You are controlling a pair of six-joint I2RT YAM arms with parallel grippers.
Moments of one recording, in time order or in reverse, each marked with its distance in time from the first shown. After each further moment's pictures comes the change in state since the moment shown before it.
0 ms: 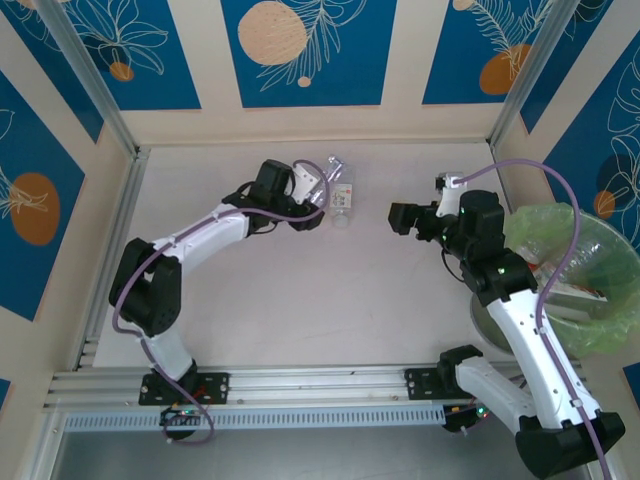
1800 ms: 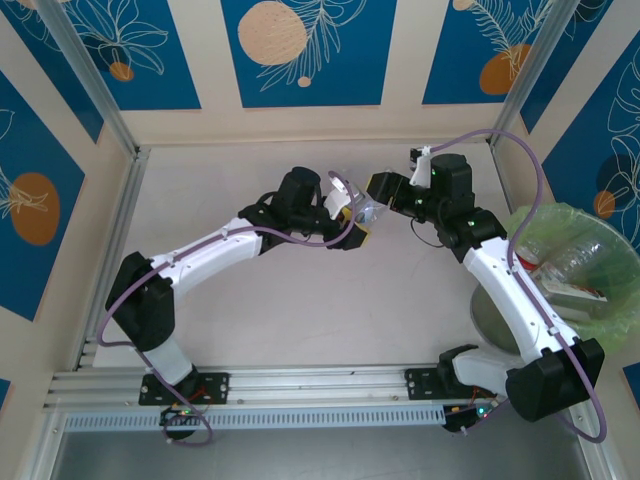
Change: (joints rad) left arm -0.208 -0.070 0.024 0.109 0.303 -0.074; right arm 0.045 0.310 0.162 0.111 -0.226 0.360
